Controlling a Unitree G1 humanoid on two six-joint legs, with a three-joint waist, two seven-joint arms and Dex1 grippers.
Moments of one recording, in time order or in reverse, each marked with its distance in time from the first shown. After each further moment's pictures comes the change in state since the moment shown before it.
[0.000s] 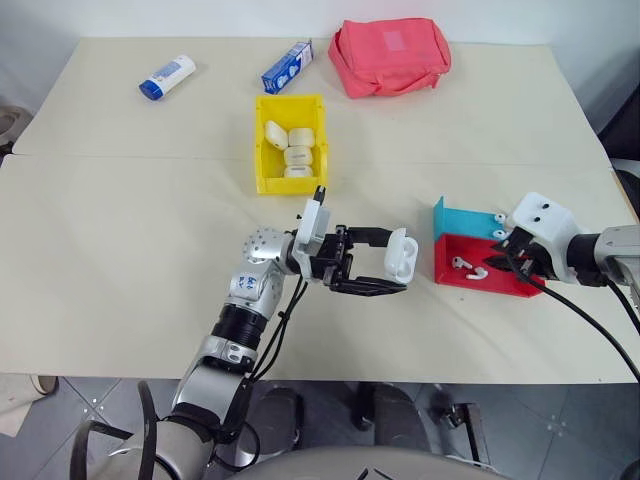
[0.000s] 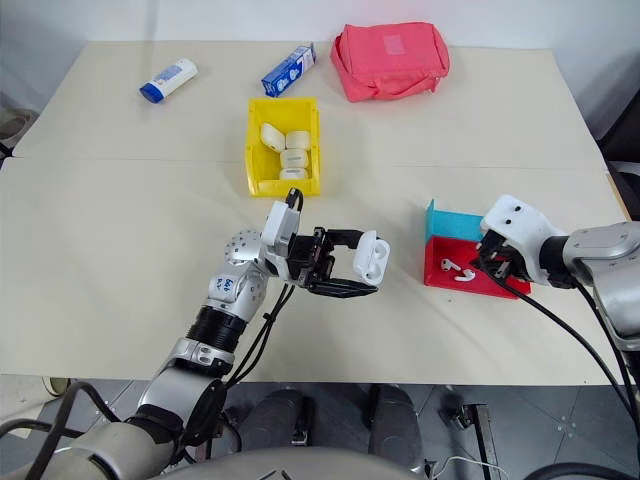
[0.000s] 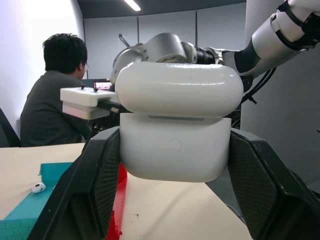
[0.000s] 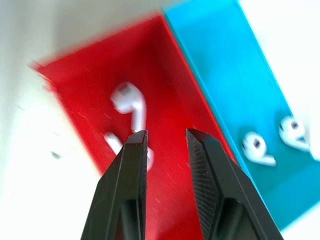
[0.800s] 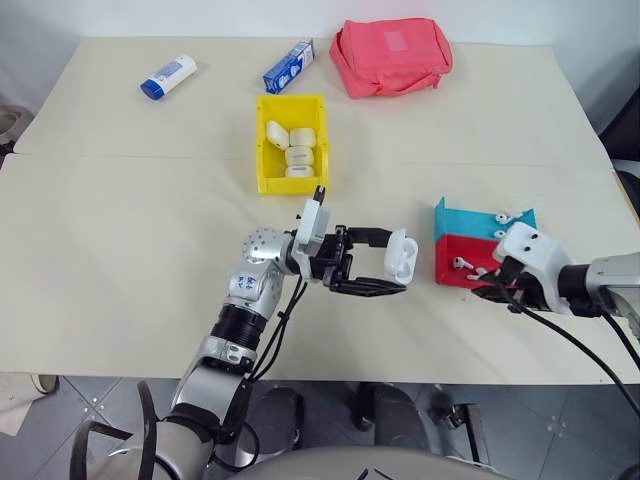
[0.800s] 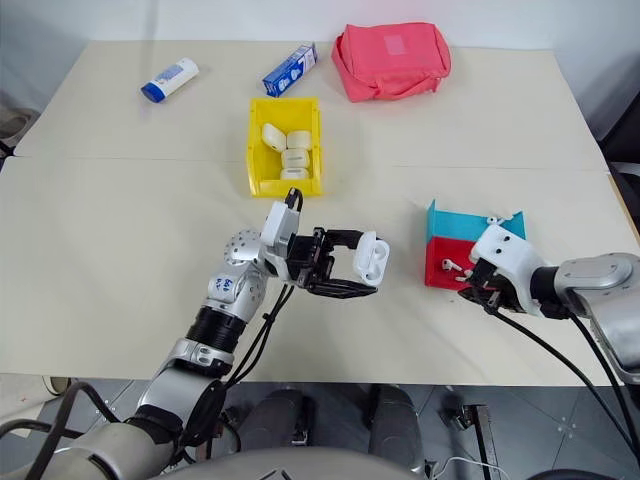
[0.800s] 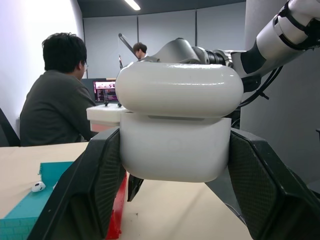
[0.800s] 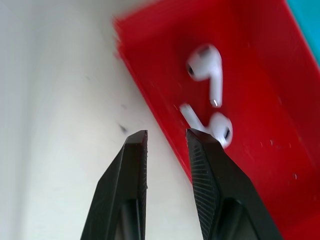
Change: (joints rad) left arm 0.007 0.003 -0.002 -0.011 0.000 0.008 0.000; right arm 0.128 -0.011 -0.018 -0.029 0.064 0.019 -0.009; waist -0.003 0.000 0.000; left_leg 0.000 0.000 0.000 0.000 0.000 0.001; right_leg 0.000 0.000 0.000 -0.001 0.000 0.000
